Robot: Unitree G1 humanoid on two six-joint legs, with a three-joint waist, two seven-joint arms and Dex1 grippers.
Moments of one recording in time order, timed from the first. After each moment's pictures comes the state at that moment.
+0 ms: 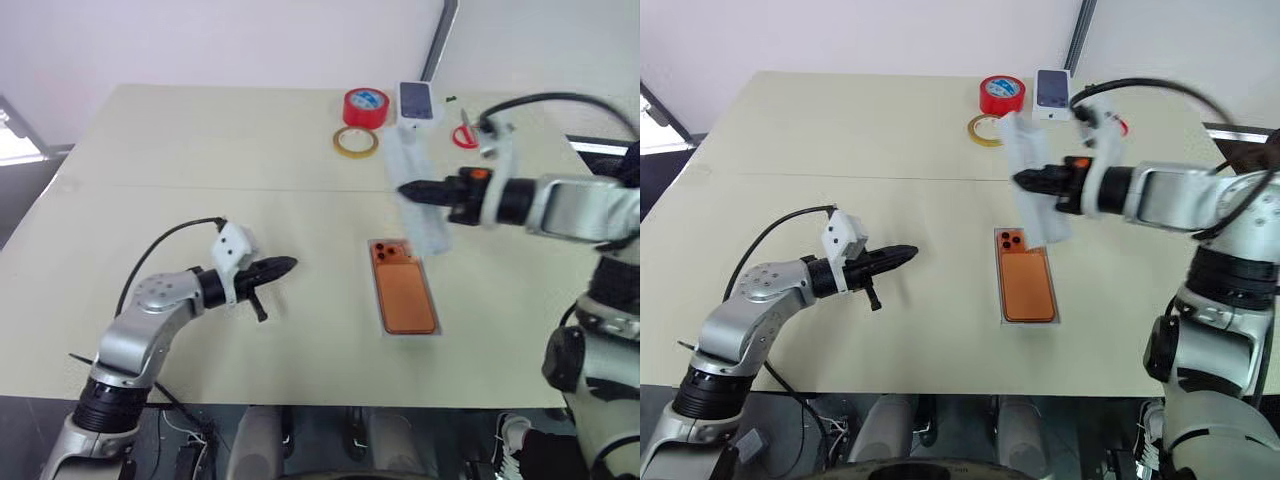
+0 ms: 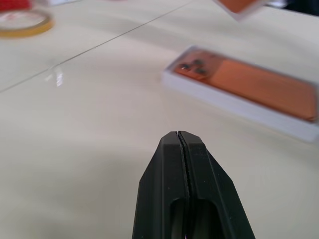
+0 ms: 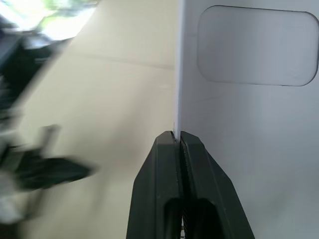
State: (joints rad) left arm -0.22 0.55 -0.03 -0.27 -0.41 0.49 -0.80; right arm -0.78 -0.62 -0.24 0.00 1.78 1.42 -0.33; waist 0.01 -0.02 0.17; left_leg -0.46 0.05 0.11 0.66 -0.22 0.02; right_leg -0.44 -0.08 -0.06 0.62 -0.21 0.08
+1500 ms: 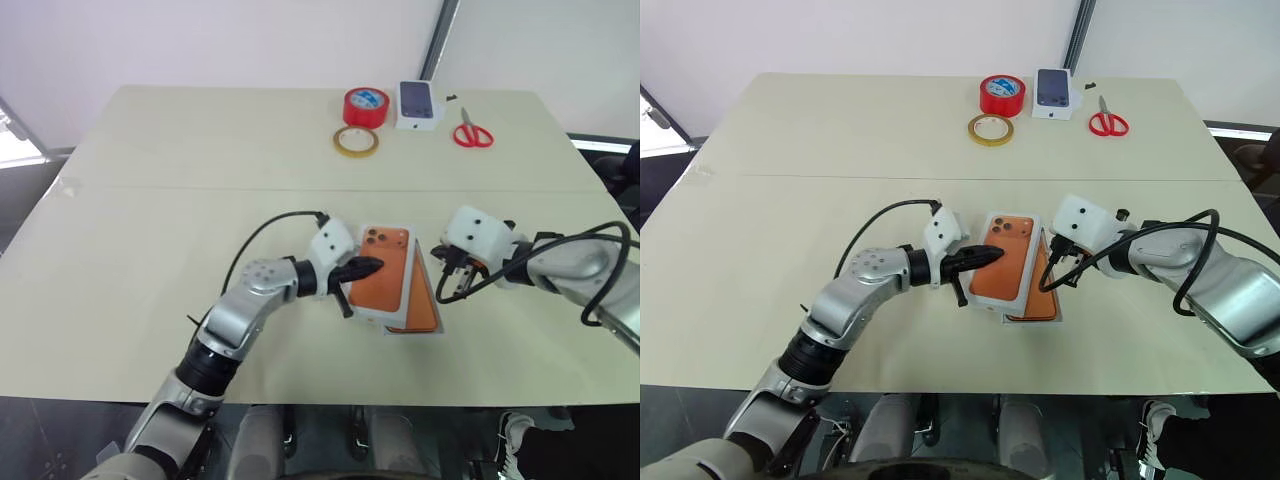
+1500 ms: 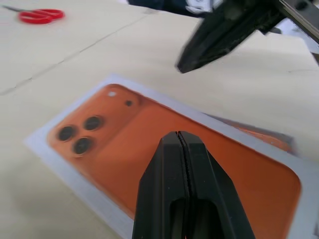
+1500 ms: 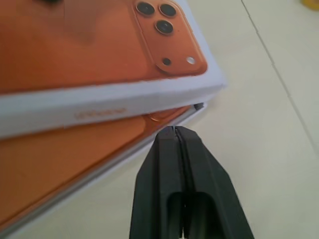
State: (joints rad) left arm -0.48 0.24 -0.31 -0.14 -0.25 0.51 -0.71; right arm -0.44 -1.24 0.30 -0.45 0.48 0.73 0.54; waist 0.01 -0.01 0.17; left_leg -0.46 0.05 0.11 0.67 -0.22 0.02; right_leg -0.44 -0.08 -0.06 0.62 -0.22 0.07
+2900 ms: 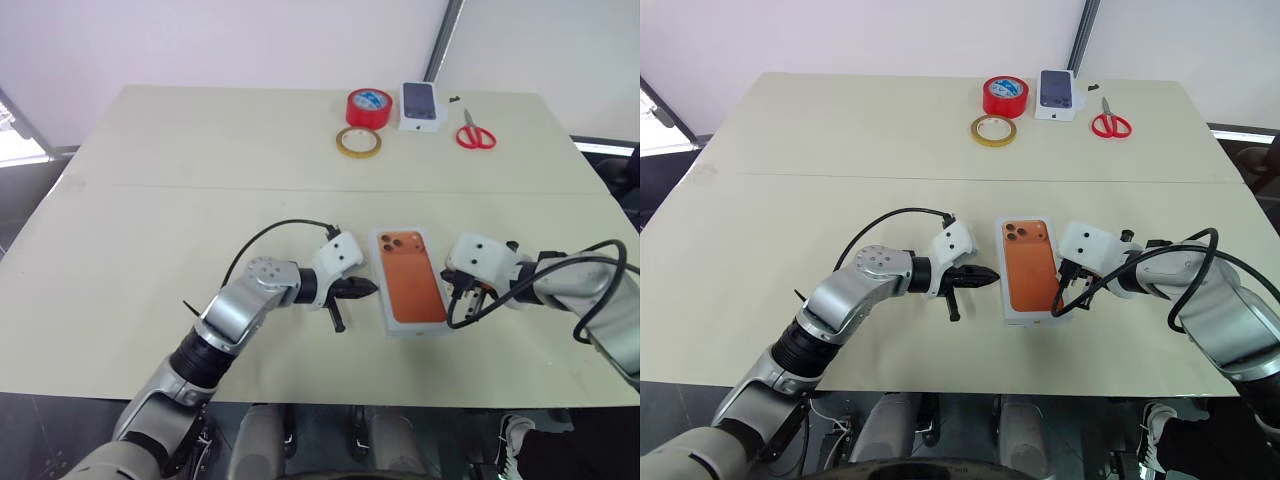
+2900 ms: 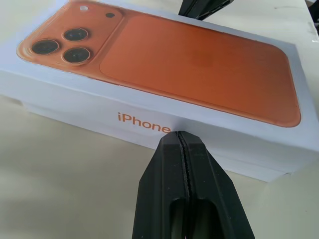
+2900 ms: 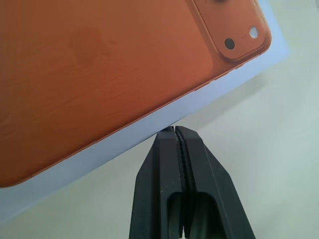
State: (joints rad) left arm -0.55 0.28 -0.44 -0.16 -0.23 0.74 -0.81; right arm -0.25 -1.12 0.14 -0.50 0.20 0.79 0.82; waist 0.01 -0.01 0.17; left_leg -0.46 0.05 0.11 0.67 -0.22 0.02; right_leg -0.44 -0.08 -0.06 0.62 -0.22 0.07
